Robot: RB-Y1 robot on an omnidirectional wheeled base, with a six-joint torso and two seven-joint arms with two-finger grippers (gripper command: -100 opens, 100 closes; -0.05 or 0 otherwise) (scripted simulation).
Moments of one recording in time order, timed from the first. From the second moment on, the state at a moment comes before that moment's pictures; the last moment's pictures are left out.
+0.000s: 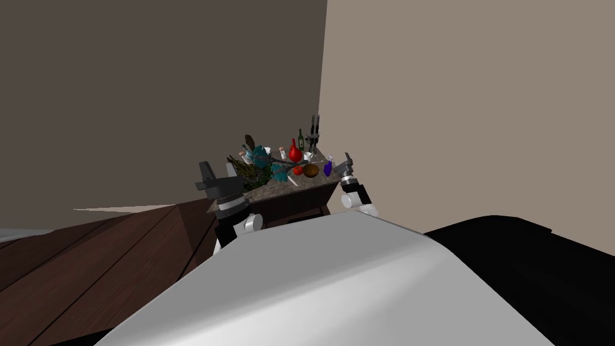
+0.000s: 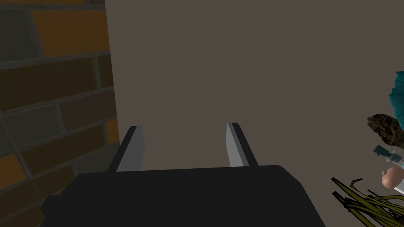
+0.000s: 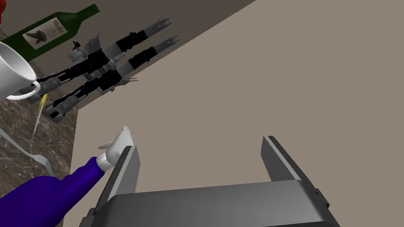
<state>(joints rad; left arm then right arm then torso) 0.46 0.02 0.00 -2.25 0.10 -0.59 0.14 0.37 -0.18 0.00 -2.16 -0.32 -0.12 -0.30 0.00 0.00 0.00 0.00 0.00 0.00</state>
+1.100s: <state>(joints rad) 0.46 0.02 0.00 -2.25 0.10 -0.59 0.14 0.26 -0.22 -0.03 -2.00 -0.55 0.06 -0.58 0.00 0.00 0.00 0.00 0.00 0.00</state>
